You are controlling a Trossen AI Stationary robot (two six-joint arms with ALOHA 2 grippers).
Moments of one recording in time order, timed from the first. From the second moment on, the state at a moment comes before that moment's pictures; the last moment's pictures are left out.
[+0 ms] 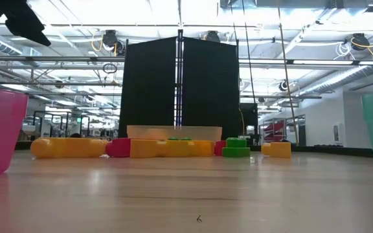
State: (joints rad) left arm -0.10 0.44 0.92 -1.22 -0.37 -0.37; right arm 0.86 1.66 1.25 -0.87 -0.14 2.31
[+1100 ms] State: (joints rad) left arm -0.10 0.44 0.92 -1.22 -0.37 -0.39; right arm -0.26 1.57 1.19 -1.15 0.16 0.69
